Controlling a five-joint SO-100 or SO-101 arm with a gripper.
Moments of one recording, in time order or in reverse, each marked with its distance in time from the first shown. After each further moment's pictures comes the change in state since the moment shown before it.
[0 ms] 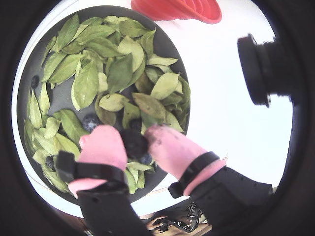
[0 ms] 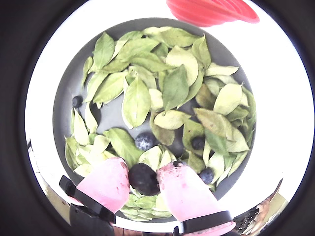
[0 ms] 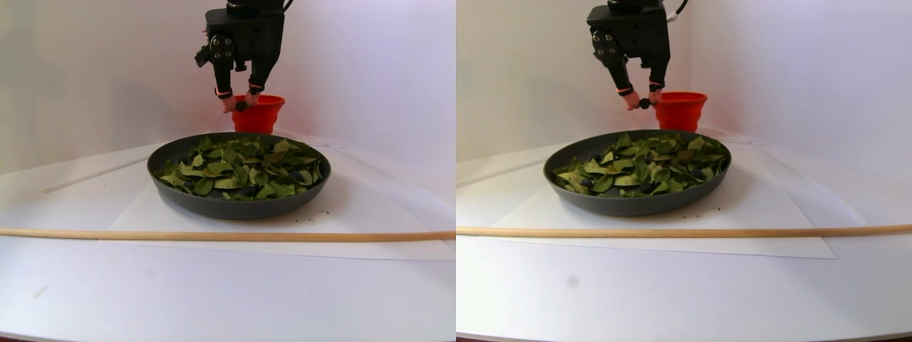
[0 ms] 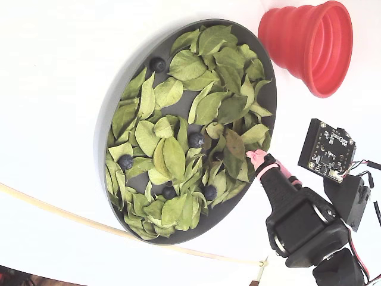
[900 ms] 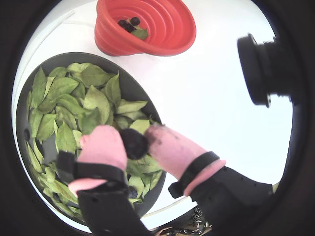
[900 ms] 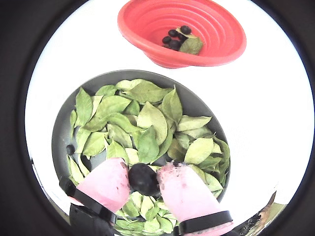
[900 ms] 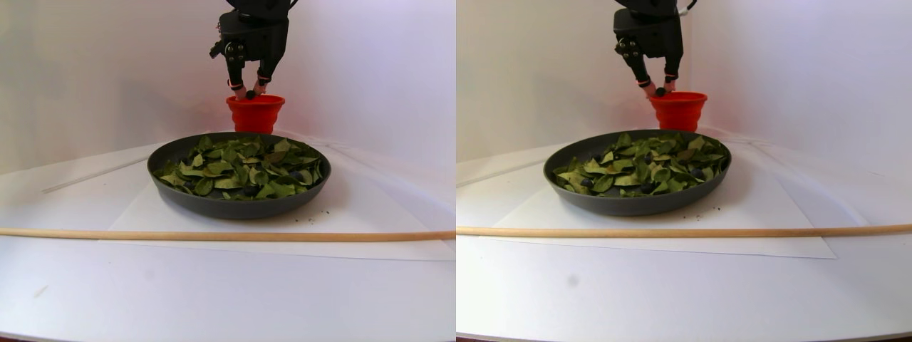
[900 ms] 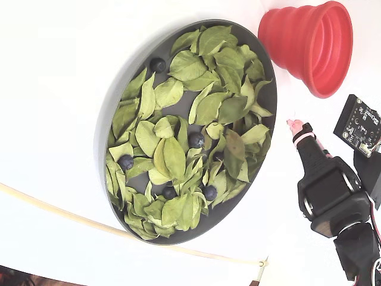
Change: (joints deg) arm 2.3 -8.5 -11.2 -7.0 0.1
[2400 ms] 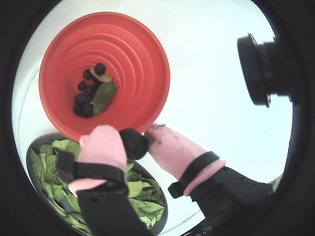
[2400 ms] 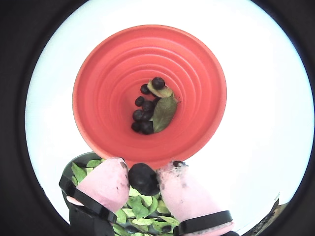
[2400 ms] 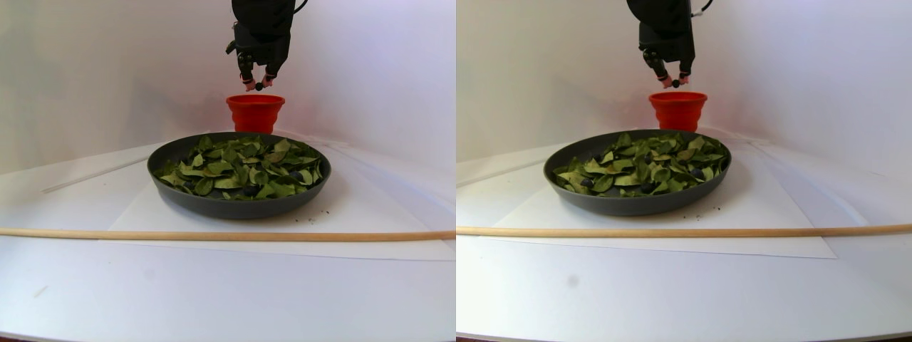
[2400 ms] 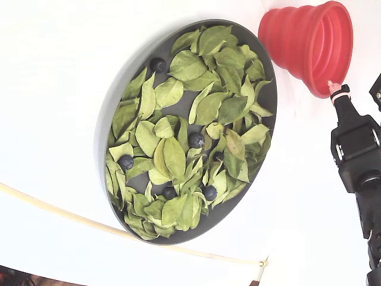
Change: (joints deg) arm 1.7 -15.7 -22.7 -4.0 6.6
